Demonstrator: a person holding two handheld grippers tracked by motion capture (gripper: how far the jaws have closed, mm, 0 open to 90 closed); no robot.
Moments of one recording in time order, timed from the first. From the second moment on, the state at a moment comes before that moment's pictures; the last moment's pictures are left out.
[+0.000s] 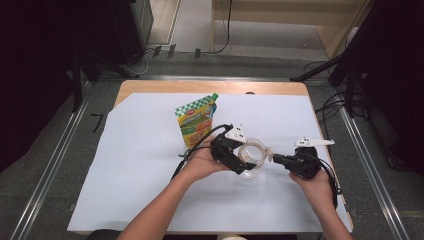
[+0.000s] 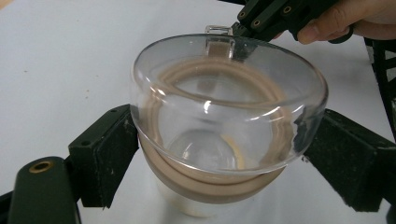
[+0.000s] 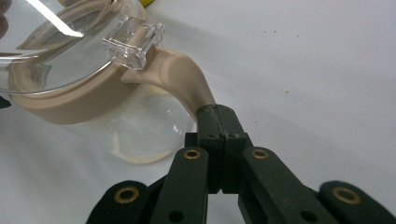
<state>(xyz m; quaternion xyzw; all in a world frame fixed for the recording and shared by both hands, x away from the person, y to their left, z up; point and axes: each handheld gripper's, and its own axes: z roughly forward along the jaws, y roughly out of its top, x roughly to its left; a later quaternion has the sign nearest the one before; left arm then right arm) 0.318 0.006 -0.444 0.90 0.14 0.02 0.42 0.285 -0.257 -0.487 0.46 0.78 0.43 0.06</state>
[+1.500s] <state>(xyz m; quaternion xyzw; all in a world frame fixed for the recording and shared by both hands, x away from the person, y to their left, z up) 0.306 -0.021 -0.394 0.89 0.11 -0.03 0.43 0.285 -0.257 -0.487 0.45 0.78 0.43 0.06</state>
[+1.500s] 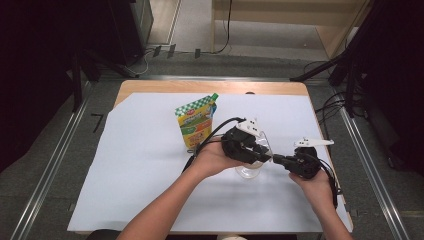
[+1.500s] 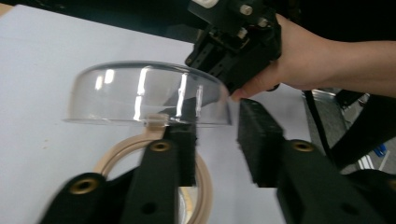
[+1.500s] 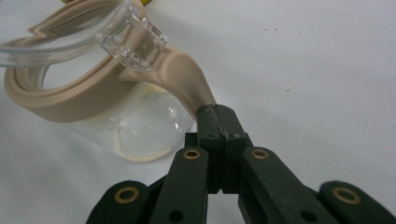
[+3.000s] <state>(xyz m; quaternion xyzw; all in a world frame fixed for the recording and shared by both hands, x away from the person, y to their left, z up) 0.303 0.017 -0.389 0.88 0.17 -0.09 0.44 0.242 -0.252 -0.473 0.44 0.78 0.44 0.07</state>
